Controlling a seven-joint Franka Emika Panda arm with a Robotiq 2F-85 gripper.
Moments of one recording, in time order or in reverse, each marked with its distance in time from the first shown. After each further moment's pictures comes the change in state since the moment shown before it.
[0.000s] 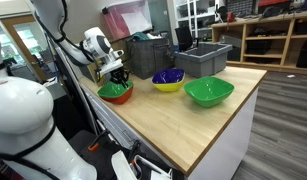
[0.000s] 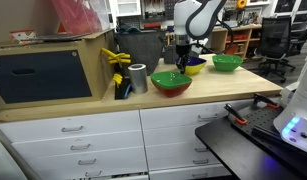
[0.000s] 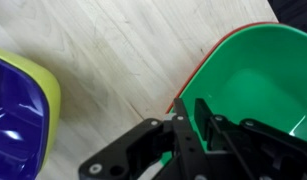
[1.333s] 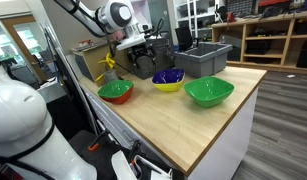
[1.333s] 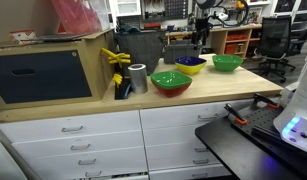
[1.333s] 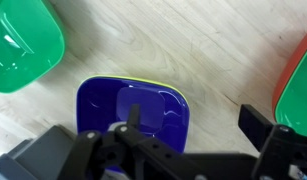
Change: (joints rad) arm -0.168 -0.138 -0.147 0.128 0.262 -0.231 -0.297
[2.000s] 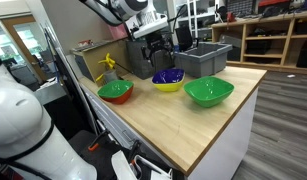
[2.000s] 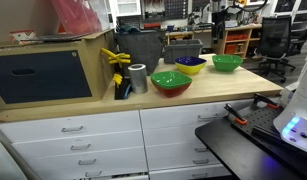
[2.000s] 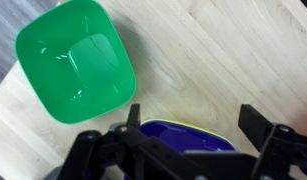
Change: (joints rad) arm -0.088 -0.007 -0.096 0.087 -0.084 -0.207 -0.256
